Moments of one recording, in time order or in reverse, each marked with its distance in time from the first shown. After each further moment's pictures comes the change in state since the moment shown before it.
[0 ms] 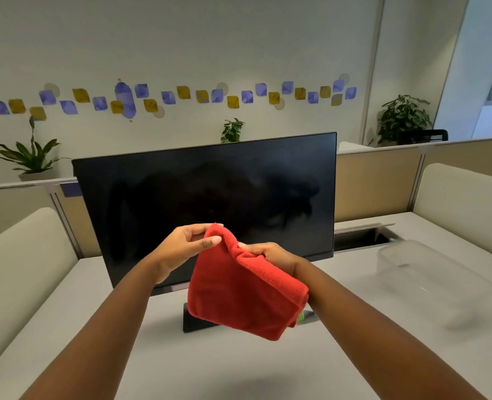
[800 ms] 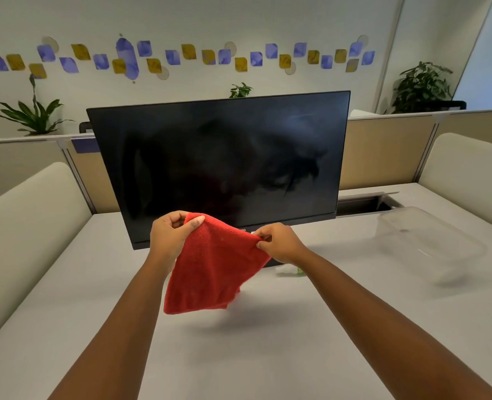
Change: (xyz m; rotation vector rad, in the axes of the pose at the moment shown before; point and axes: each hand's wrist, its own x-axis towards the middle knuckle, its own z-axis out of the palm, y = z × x) left_hand -0.047 -0.064 0.020 -0.172 0.607 -0.089; right_hand -0.006 0.064 0.010 -0.958 0.395 -0.120
